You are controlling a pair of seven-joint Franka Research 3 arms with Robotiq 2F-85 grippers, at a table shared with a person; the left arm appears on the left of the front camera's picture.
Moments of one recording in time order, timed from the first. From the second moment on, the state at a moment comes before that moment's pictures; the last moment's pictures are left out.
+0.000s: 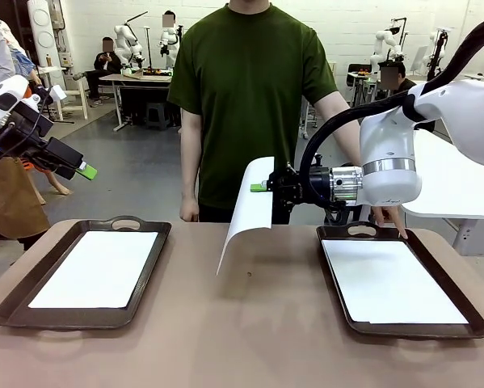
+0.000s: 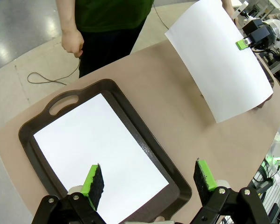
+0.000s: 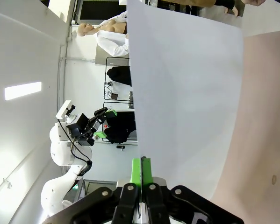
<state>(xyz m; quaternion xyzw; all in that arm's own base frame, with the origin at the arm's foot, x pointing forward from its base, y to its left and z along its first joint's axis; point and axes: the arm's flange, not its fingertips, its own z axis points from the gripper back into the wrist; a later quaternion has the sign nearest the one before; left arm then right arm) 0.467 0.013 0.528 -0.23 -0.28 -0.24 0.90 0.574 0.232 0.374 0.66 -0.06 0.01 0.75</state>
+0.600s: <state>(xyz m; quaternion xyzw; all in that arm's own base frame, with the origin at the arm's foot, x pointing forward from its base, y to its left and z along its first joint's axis) 0.467 0.013 0.528 -0.23 -0.28 -0.24 0.90 0.561 0.092 0.400 0.59 -0.10 0.15 0.79</state>
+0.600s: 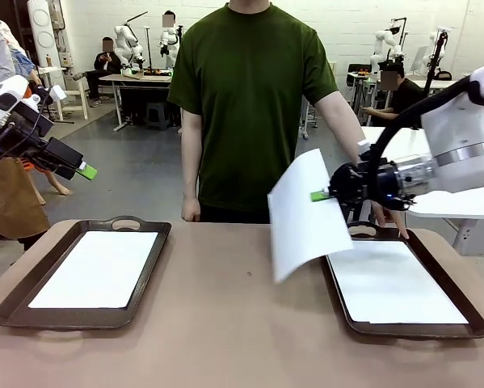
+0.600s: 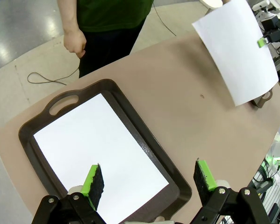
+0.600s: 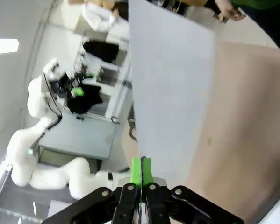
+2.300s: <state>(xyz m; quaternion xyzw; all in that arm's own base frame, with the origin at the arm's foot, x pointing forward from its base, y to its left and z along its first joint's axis) 0.467 0.013 0.528 -0.23 -0.28 -0.24 0.90 0.556 -0.096 0.336 0.48 -0.04 0.13 0.87</state>
